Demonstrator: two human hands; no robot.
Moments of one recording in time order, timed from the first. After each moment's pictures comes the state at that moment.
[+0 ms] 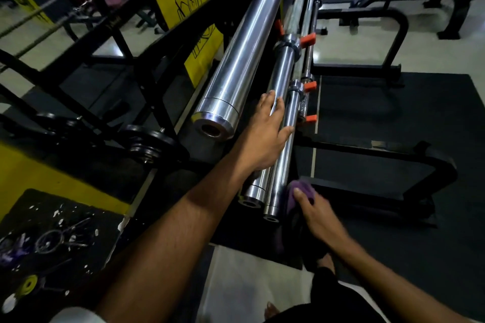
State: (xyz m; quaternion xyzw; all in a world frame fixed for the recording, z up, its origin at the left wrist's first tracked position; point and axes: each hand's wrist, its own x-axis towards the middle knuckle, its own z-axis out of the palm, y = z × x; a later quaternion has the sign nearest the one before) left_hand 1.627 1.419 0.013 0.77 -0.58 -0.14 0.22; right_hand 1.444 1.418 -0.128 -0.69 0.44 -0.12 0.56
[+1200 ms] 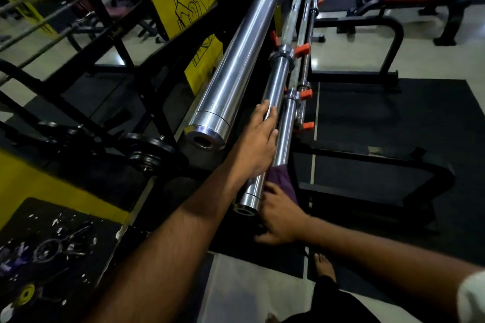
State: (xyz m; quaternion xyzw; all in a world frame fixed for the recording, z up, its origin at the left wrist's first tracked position) left_hand 1.633 1.413 0.003 0.76 -0.56 -0.14 0.29; right_hand 1.502 1.401 -0.131 -0.99 0.02 0.08 0.08
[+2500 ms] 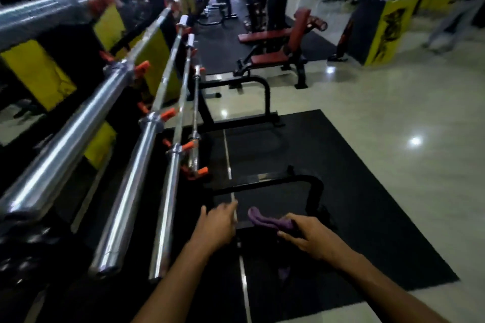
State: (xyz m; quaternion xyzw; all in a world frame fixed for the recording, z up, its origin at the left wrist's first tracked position) left_hand 1.446 1.369 -0.073 0.72 -0.68 -0.14 -0.05; right_hand 1.180 1.345 -0.077 -0.82 0.43 -0.12 0.36
